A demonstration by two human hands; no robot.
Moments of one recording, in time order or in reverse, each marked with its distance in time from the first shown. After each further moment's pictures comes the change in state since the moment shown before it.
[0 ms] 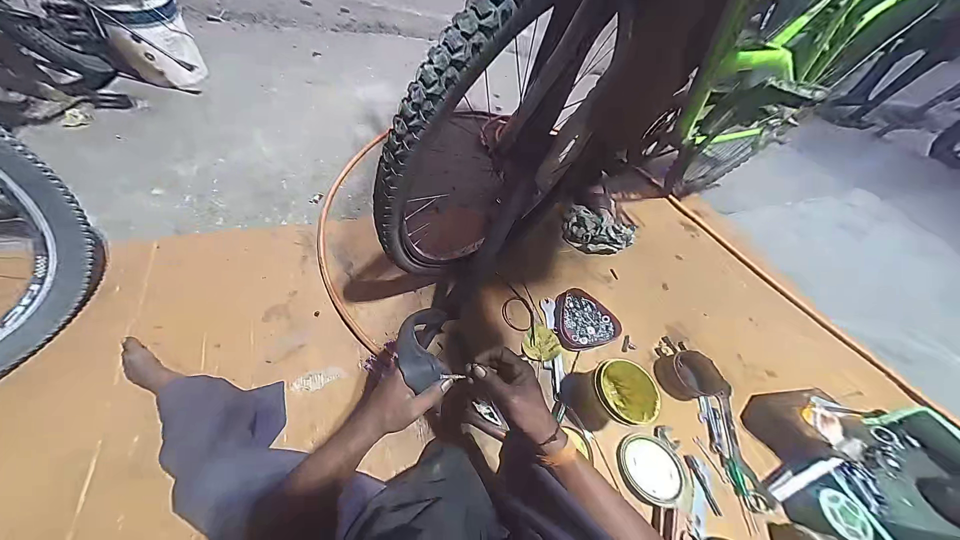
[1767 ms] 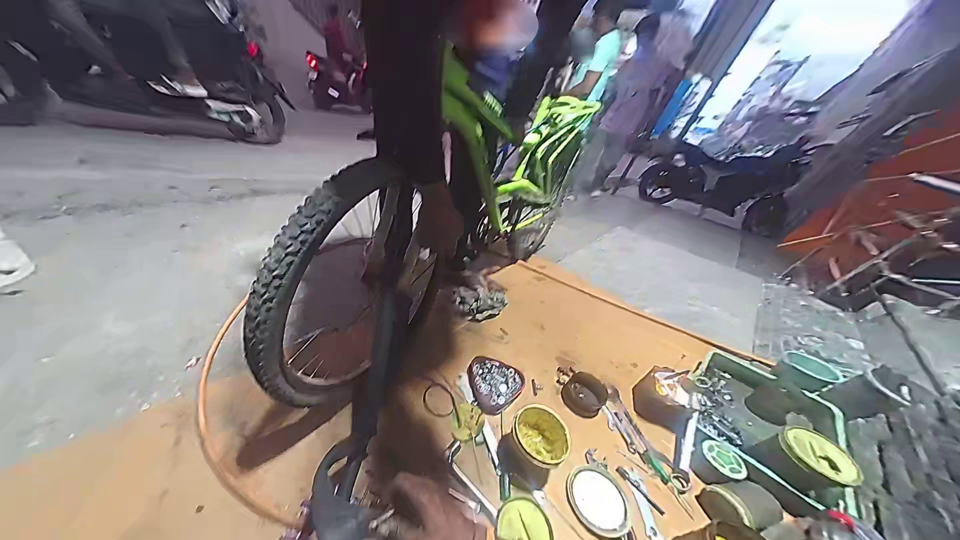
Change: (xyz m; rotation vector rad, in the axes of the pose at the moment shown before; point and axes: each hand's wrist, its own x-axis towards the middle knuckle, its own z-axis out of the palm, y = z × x) left_hand 0.001 0.036 -0.001 0.297 -0.297 0.045; right_hand -0.011 0.029 -0.004 -0.601 -0.147 -0.255
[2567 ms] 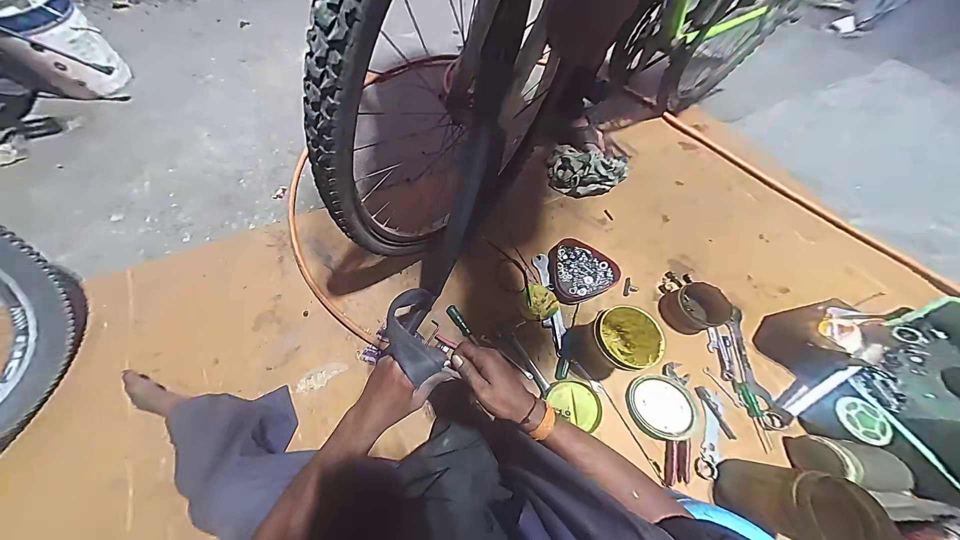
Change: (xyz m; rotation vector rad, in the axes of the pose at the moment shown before) left_hand 0.000 -0.050 0.018 0.388 0.209 0.215; right_hand 0.001 0.002 0.009 0.035 -0.089 0.207
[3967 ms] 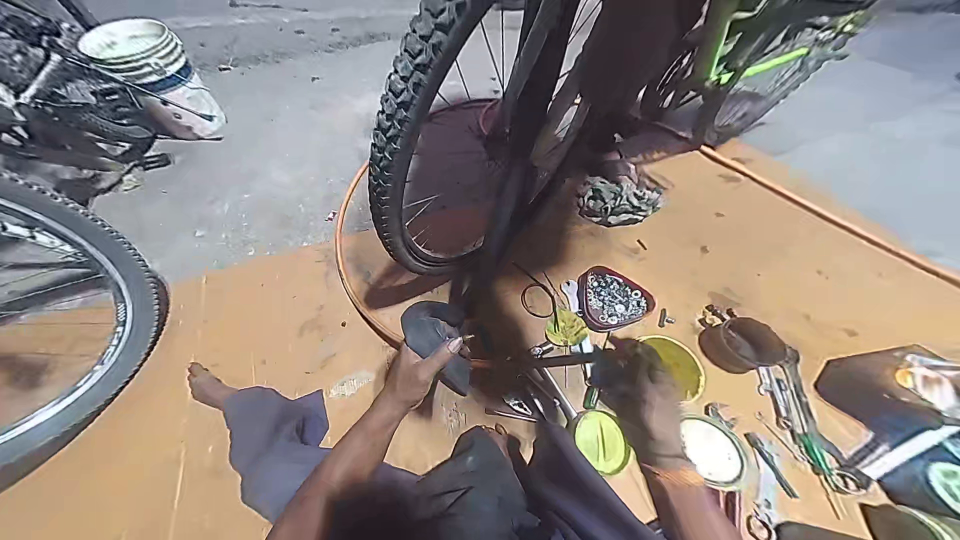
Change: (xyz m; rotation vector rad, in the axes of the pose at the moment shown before) left_hand 0.047 0.037 -0.040 -1.124 0.284 -0.346; right_hand -0.066 0.024 -0.102 0.520 0.783 0.142
